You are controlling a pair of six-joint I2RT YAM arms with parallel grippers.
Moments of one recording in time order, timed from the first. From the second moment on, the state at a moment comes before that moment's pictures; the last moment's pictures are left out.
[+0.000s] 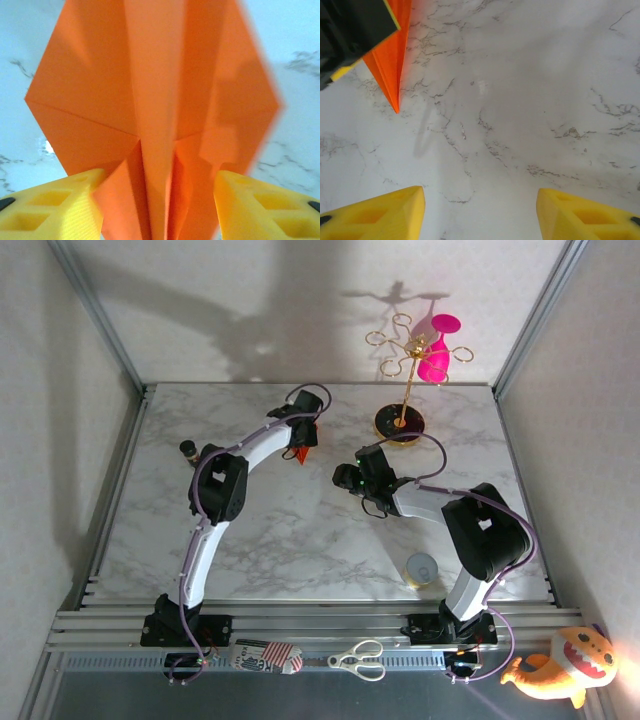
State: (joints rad) left arm -0.46 2.43 2.04 -0.65 -0.24 -0.54; right arm 0.58 1.72 0.89 0.08 -0.01 0.79
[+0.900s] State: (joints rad) left arm -0.44 1.26 1.10 -0.20 -0.54 -0.54; right arm 0.49 1.25 0.82 0.04 0.40 0.53
